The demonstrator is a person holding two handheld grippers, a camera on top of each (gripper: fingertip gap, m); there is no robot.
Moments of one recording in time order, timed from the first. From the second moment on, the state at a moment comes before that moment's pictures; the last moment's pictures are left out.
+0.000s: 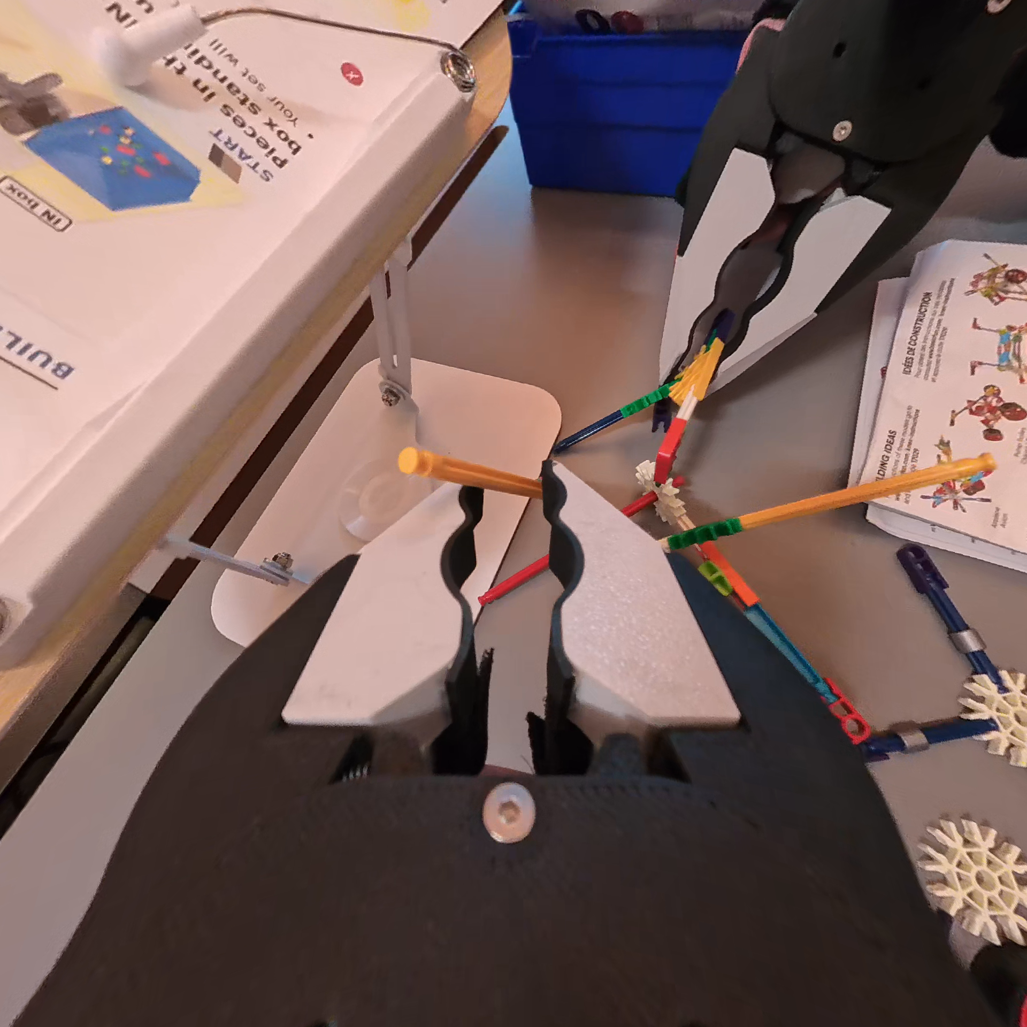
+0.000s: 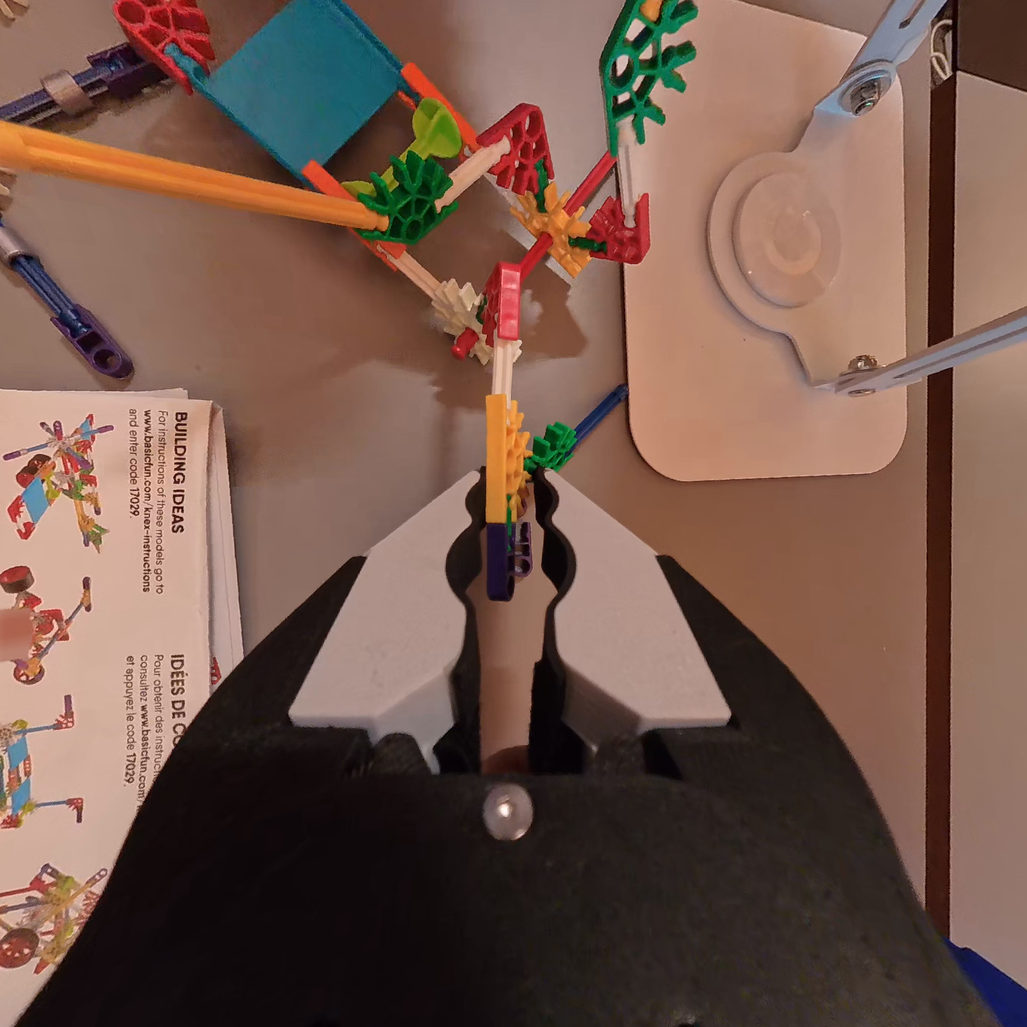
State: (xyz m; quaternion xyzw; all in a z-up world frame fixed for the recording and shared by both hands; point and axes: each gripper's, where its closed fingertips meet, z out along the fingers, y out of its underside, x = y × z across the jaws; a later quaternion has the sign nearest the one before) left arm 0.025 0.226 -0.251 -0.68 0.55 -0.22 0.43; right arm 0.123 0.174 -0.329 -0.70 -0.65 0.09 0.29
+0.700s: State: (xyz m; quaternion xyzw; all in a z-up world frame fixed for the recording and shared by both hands) left arm 0.006 0.274 -0.270 -0.74 0.44 -0.24 0.46; right arm 0.123 0.171 -0.330 -0.69 -0.66 0.09 0.28
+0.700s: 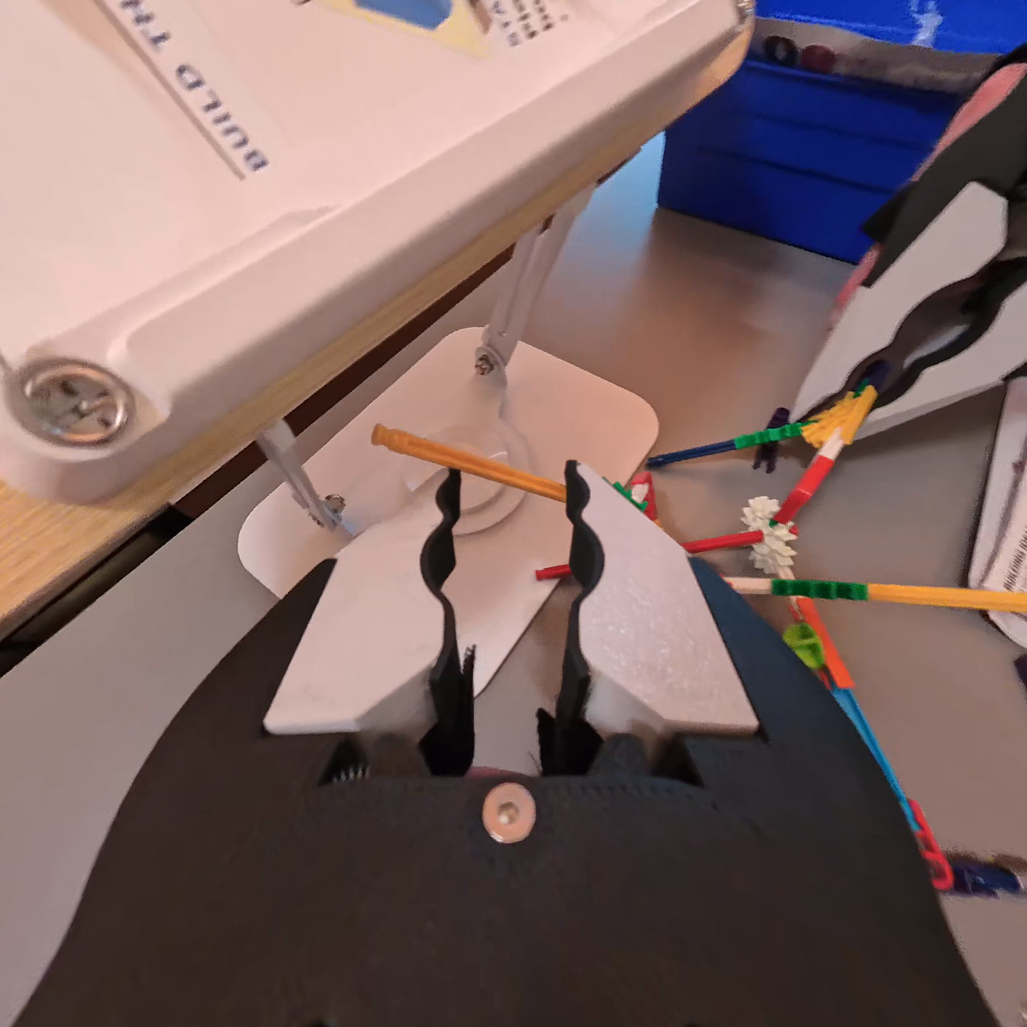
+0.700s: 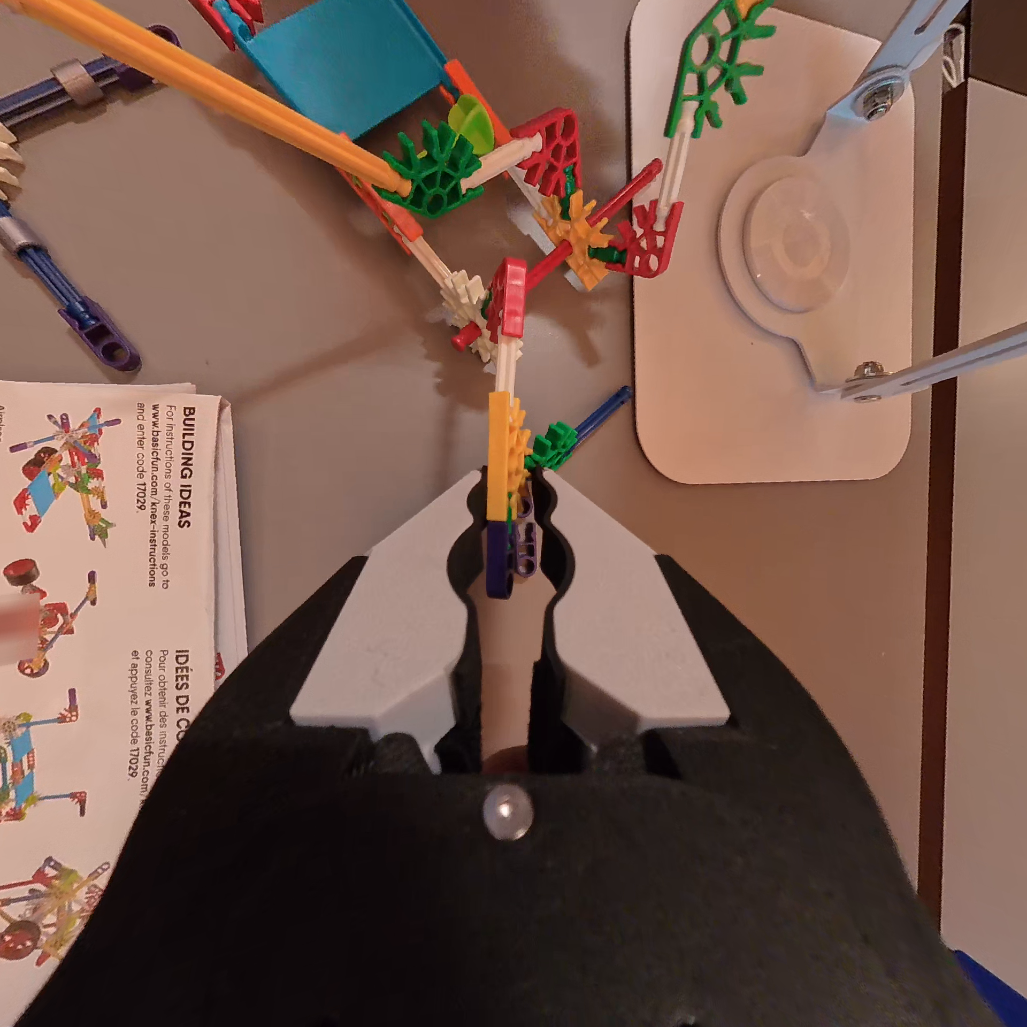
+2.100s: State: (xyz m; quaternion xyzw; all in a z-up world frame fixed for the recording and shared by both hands) left arm 0.036 0.151 -0.310 -0.60 0.72 -0.15 0.31; right arm 0.135 0.171 -0.320 -0.71 -0.64 0.07 0.27
